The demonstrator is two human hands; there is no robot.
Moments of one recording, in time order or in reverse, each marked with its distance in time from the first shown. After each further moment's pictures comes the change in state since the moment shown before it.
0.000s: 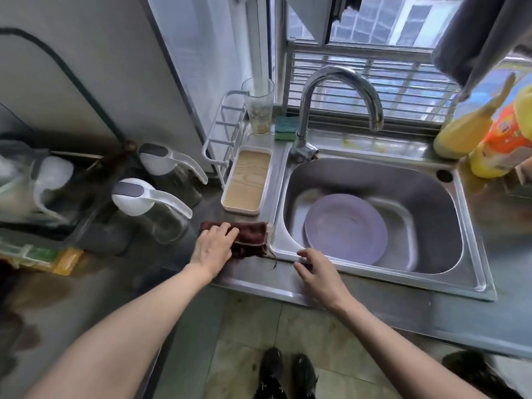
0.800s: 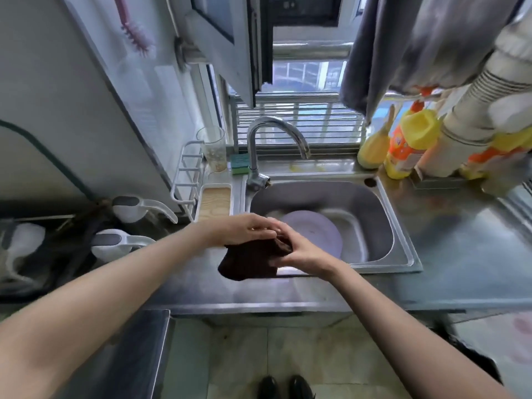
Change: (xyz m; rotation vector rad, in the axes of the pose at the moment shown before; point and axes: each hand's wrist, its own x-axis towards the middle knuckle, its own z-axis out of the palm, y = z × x) left_hand 0.035 0.077 -0.185 -0.590 -0.452 0.578; right_hand -0.025 -0.068 -0.095 0.435 -0.213 -0.097
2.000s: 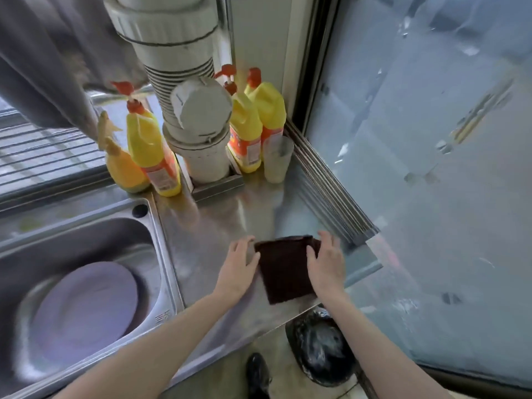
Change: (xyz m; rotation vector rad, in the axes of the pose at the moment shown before) left_hand 0.415 0.326 0.262 -0.255 0.273 -0.080; right_hand -0.261 0.265 -0.434 -0.450 1.156 0.556
